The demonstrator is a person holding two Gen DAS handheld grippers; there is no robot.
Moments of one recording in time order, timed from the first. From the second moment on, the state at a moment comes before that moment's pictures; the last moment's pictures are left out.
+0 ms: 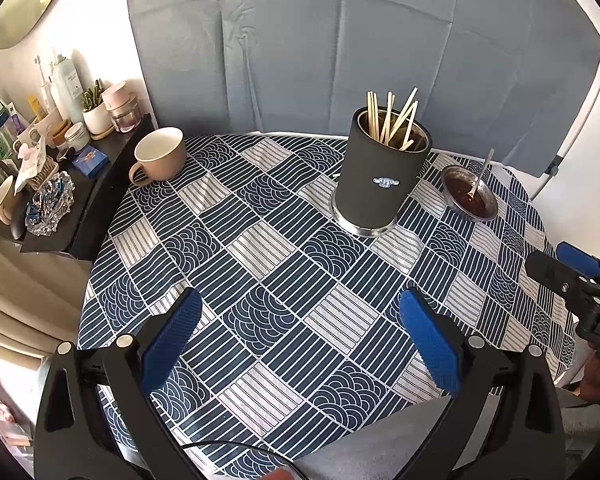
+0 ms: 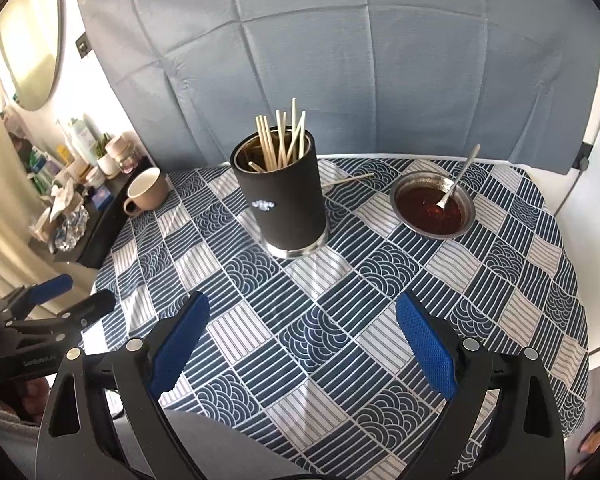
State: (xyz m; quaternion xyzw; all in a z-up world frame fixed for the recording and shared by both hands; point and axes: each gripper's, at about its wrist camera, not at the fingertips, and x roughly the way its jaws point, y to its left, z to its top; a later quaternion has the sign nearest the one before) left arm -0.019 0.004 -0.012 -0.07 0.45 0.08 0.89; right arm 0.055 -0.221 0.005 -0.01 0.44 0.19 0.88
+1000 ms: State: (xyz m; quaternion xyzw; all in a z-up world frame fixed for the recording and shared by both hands) left arm -0.020 0.007 -0.013 -0.07 0.45 0.08 0.89; right arm 0.055 -0.217 0.002 -0.02 0.45 0.20 0.87
